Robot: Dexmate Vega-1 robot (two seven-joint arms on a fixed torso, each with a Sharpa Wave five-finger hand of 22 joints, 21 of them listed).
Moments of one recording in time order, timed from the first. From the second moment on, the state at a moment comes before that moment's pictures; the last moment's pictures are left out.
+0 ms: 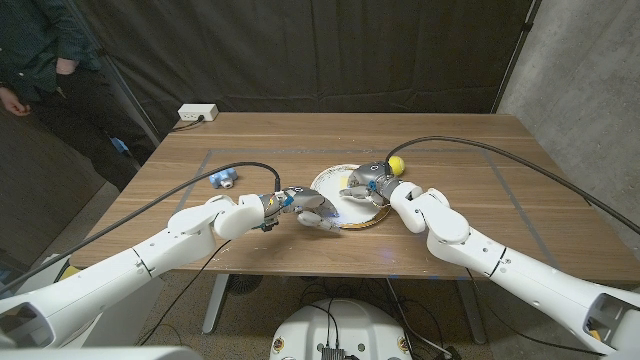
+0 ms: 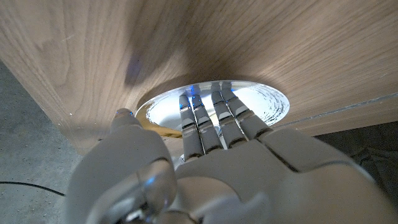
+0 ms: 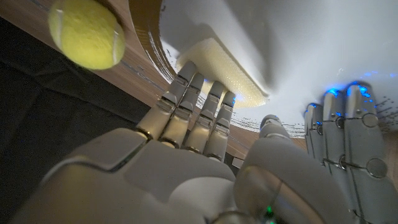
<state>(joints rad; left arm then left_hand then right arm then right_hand) 0.87 0.92 0.68 -1.90 0.60 -0.14 -0.27 0.63 0.12 -0.09 0.02 0.27 0.64 -0.04 0.20 0.18 0.58 -0.10 0.19 0.19 0.45 -0.05 0.19 0.18 0.41 -0.04 0.21 0.18 -0.75 -0.67 -0.87 -1.88 -1.00 -0.35 0.31 0.47 0.12 0.23 -0.07 0.18 0.67 -0.14 0.19 0.19 0.76 -0.13 0.22 0.18 0.72 -0.07 0.20 0.19 0.69 -0.07 0.28 0.21</state>
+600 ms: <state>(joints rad) 0.89 0.93 0.67 -1.92 0.59 -0.12 -0.26 0.63 0.12 -0.09 0.02 0.26 0.63 -0.04 0.20 0.18 0.58 -0.10 0.19 0.19 0.45 -0.05 0.19 0.18 0.40 -0.05 0.21 0.18 -0.69 -0.63 -0.92 -1.85 -1.02 -0.35 0.34 0.46 0.12 0.23 -0.07 0.18 0.67 -0.14 0.19 0.19 0.76 -0.13 0.21 0.18 0.71 -0.07 0.20 0.19 0.69 -0.07 0.28 0.22</state>
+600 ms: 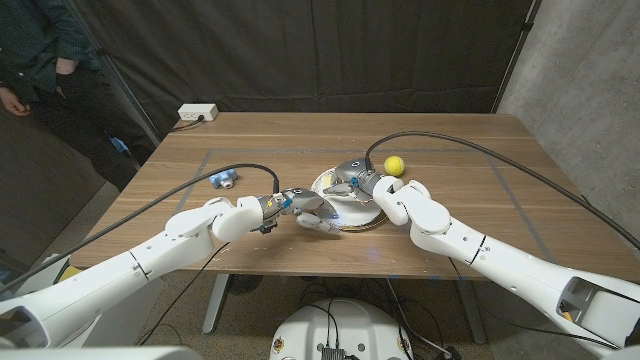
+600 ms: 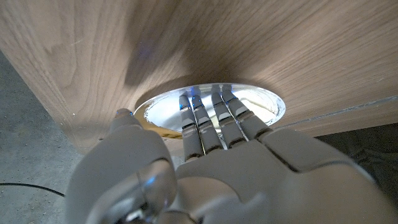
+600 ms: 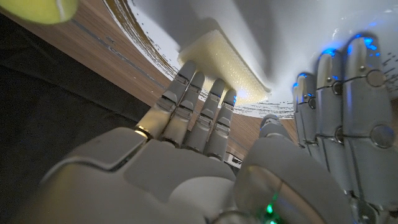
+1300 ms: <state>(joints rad) 0.86 0.90 0.68 -1.88 0.57 -0.10 -0.27 0.64 0.13 -0.09 0.02 0.26 0.62 -0.03 0.20 0.19 0.57 -0.09 0.19 0.19 0.42 -0.04 0.18 0.18 0.38 -0.04 0.20 0.18 -0.75 -0.70 -0.88 -1.90 -1.00 -0.43 0.35 0.46 0.13 0.23 -0.07 0.18 0.69 -0.14 0.20 0.19 0.75 -0.13 0.21 0.18 0.69 -0.07 0.19 0.19 0.67 -0.06 0.27 0.22</state>
